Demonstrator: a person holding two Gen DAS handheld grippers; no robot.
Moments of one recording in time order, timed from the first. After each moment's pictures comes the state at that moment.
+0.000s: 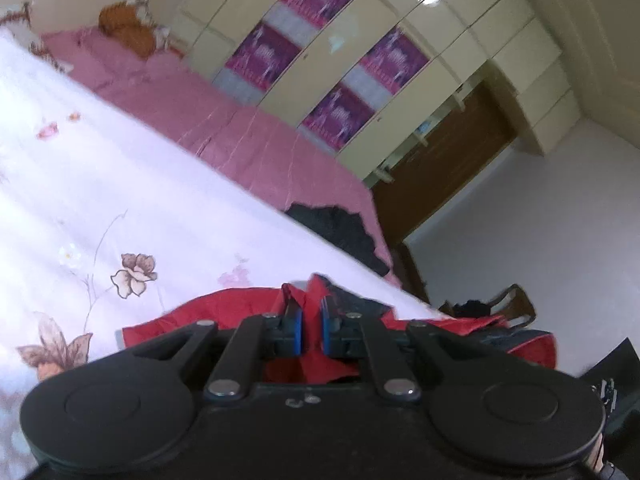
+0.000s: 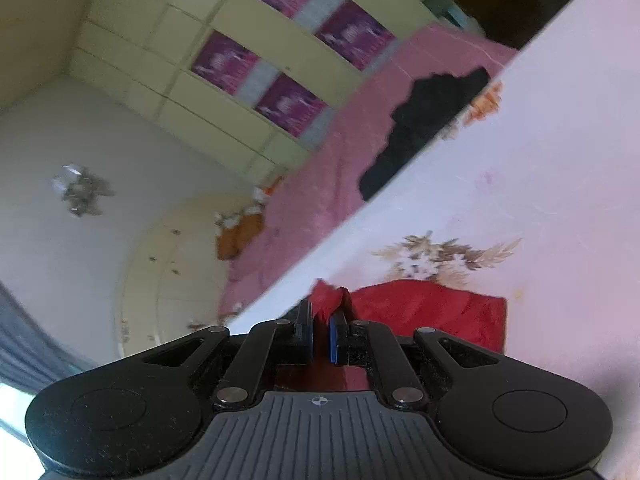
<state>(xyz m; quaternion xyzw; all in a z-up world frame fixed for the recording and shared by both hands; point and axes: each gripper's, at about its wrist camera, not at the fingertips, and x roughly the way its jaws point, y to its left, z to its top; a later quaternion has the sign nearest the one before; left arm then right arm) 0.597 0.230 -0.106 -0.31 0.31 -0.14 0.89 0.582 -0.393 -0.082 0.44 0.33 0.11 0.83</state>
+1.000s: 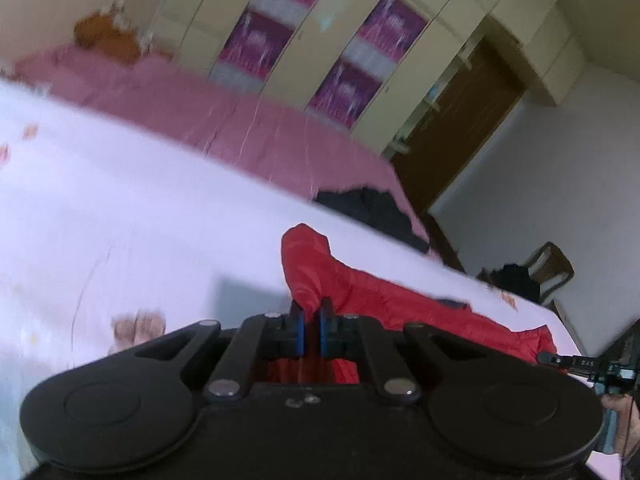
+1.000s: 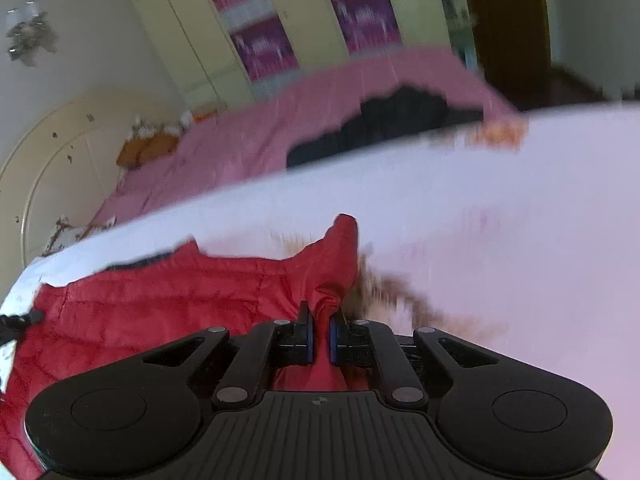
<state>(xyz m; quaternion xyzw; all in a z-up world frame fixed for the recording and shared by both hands) 0.678 0.231 -0.147 -0.22 0.32 -0.14 0.91 0.655 -0.329 -0.140 0.16 0.36 0.05 0.92</state>
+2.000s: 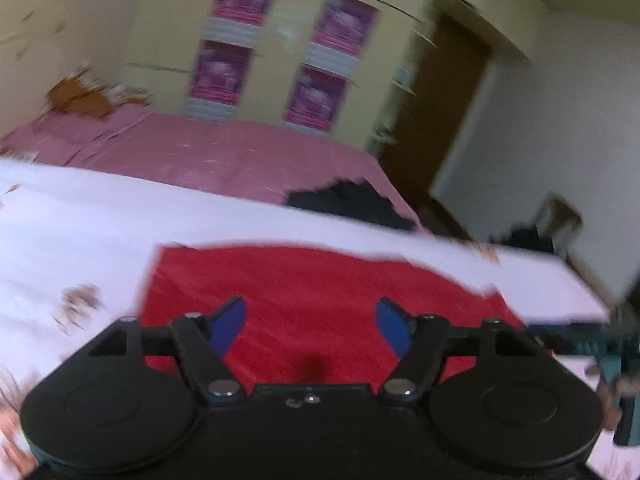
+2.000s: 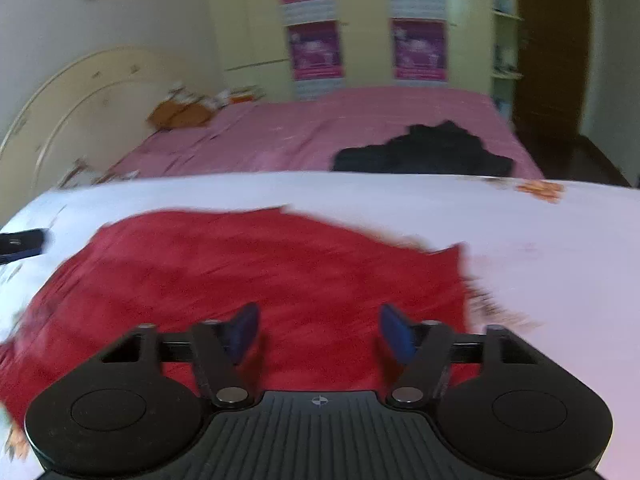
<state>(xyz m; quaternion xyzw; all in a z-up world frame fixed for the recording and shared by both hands) 0.563 0.119 -0.094 -0.10 0.30 -0.15 0.94 0.590 -0.215 -0.112 0.06 0.36 0.11 0.92</state>
